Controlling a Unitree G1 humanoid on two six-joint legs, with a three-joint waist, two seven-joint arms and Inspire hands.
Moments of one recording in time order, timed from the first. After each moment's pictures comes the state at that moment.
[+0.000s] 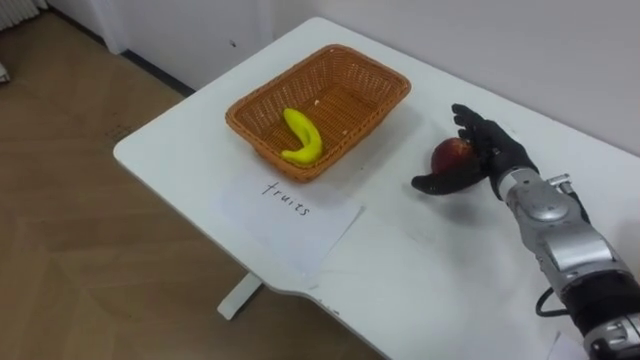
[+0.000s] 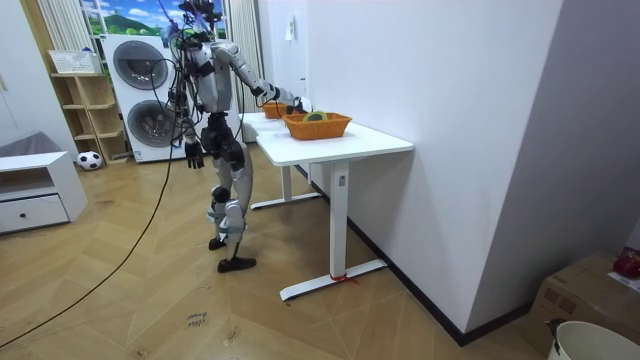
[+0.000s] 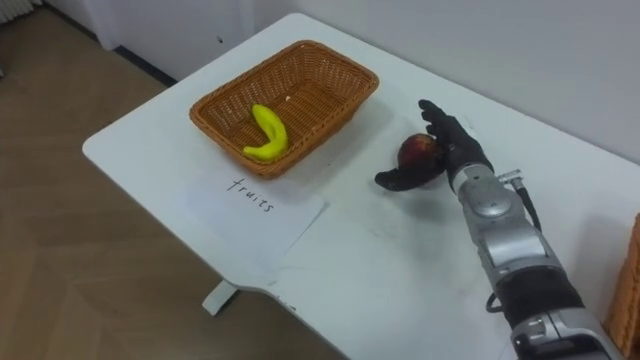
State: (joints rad) left arm 0.37 0.21 0.01 0.81 0.46 0.20 0.06; right arm -0.46 -0.43 0.21 0.65 0.11 0.12 0.01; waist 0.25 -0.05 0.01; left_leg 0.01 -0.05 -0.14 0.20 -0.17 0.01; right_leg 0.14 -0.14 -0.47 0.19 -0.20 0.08
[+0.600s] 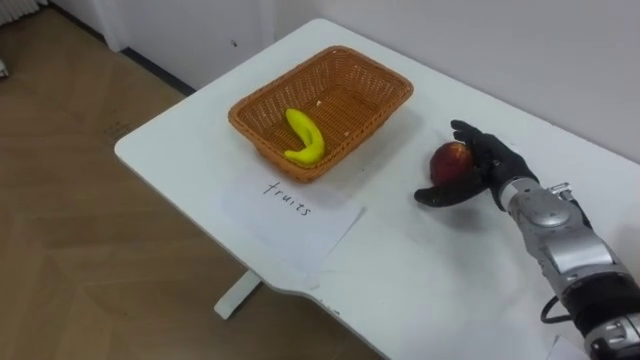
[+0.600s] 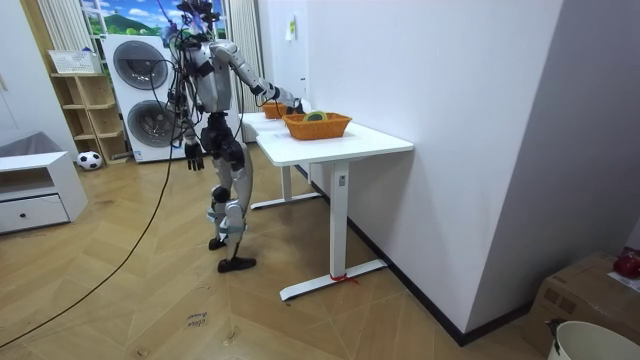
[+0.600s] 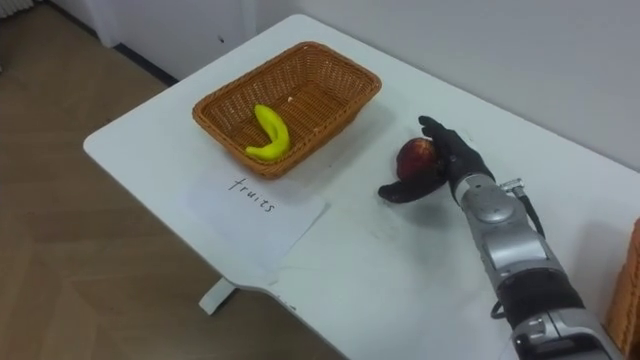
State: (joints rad) left arm 0.36 0.22 0.01 0.81 0.46 0.21 0.03; right arm -0.47 -0.43 0.21 0.72 0.07 0.12 0.07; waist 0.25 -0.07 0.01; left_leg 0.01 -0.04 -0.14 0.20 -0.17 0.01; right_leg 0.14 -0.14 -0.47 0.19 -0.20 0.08
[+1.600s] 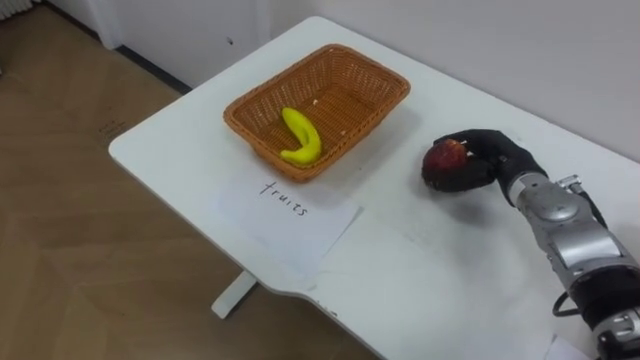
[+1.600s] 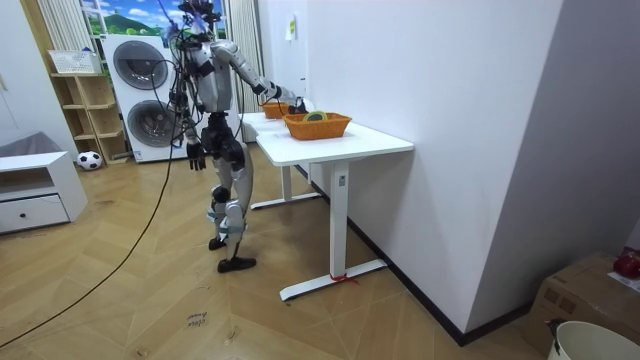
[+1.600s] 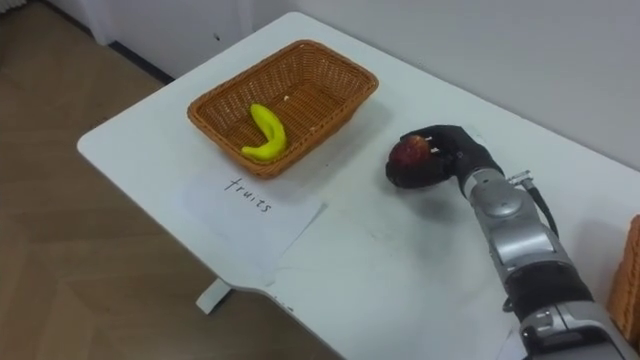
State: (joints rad) left arm 0.35 0.22 0.01 0.81 0.46 0.21 0.03; right arm -0.49 -0.46 0.21 0.74 0.03 0.12 0.09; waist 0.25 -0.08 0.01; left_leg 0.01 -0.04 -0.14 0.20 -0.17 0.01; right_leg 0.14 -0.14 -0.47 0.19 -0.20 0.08
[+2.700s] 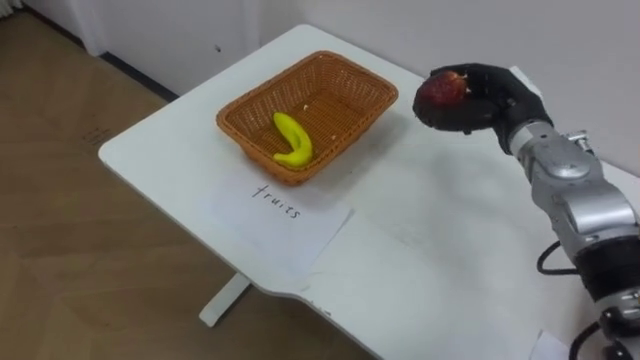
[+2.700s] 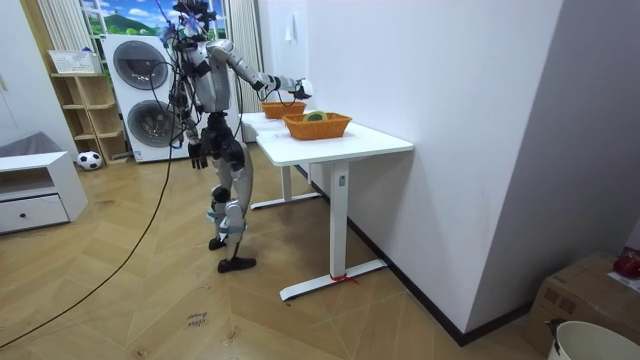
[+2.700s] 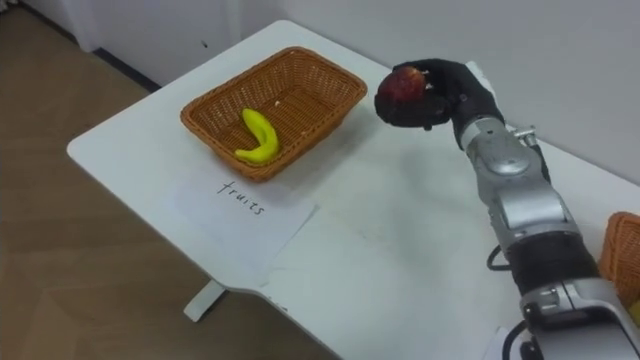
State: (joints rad) left arm 0.35 0.24 0.04 0.81 0.46 0.21 0.05; right arm -0.56 -0.48 0.17 0.52 0.23 0.13 0.02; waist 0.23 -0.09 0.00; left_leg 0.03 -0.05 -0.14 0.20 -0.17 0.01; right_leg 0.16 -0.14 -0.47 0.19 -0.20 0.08
